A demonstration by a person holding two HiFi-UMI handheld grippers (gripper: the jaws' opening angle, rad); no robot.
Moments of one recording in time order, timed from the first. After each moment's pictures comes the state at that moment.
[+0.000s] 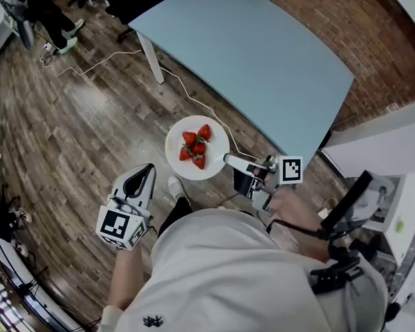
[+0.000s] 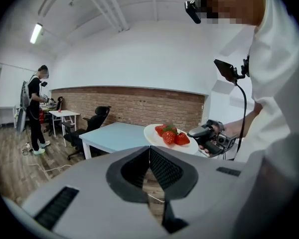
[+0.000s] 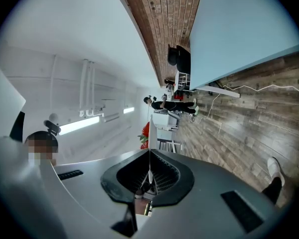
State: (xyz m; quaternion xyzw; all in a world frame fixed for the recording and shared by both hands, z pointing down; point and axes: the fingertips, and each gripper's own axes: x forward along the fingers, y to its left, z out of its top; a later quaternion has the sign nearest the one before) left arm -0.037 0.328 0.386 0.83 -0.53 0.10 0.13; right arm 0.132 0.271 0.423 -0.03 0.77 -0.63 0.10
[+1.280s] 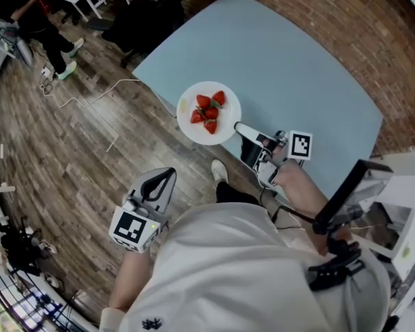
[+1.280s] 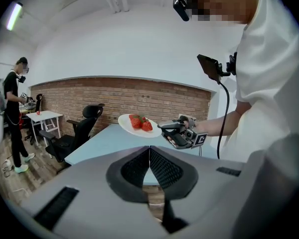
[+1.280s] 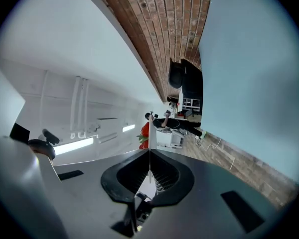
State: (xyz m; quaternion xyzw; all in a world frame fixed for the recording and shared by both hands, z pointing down) left arm -0.120 -0.003 0.383 0.87 -0.45 0.14 0.14; right arm 0.017 -0.140 0.424 -0.07 0.76 -0.62 0.17
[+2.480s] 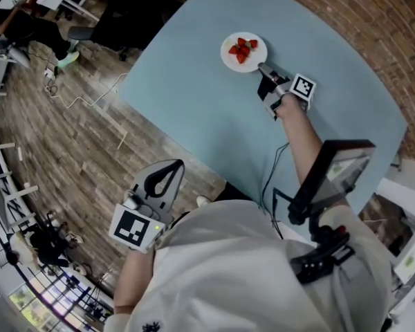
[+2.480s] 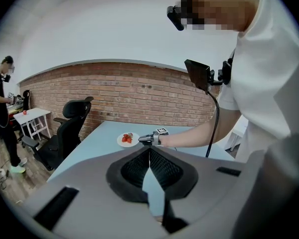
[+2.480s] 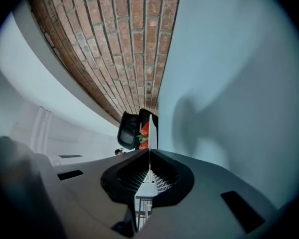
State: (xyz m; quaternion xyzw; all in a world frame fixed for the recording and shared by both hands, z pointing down) left arm -0.047 -0.192 0.383 0.87 -0.42 0.20 0.16; right arm 0.137 -0.492 0.637 -0.30 0.65 -0.66 0.22
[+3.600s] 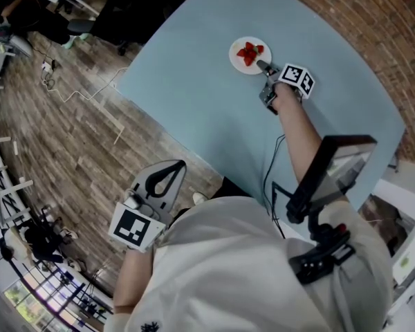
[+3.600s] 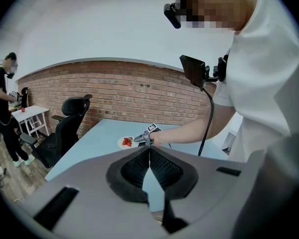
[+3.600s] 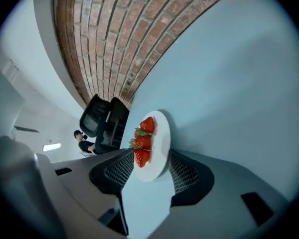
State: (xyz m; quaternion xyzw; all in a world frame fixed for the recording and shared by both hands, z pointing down) left arm -0.051 -0.177 0.385 0.87 -0.41 0.19 0.17; right arm 0.138 -0.499 0.684 -0.44 0.65 -0.62 0.03
